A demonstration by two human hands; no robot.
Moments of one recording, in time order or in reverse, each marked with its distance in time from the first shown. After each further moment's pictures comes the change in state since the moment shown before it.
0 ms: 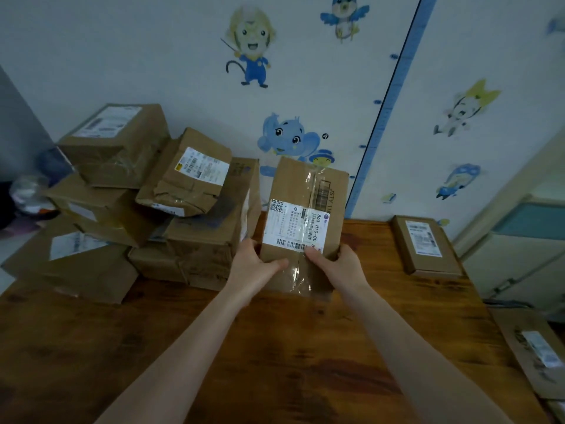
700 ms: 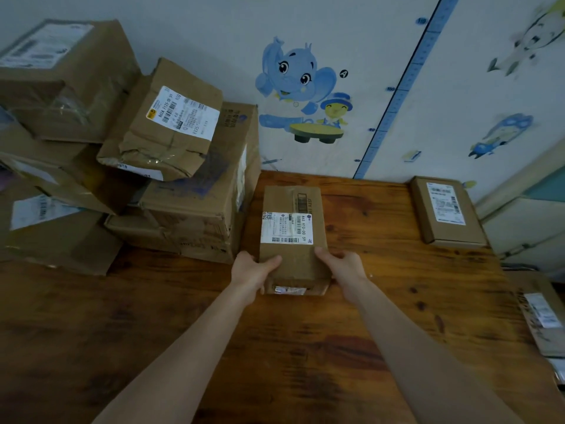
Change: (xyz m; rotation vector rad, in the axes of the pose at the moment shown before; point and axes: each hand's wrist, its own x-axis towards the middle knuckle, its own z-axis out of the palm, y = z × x) left_hand 0.052 -0.092 0.031 -0.104 0.029 -0.472; right_hand 0.051 0.077 0.025 0.037 -0.029 0.393
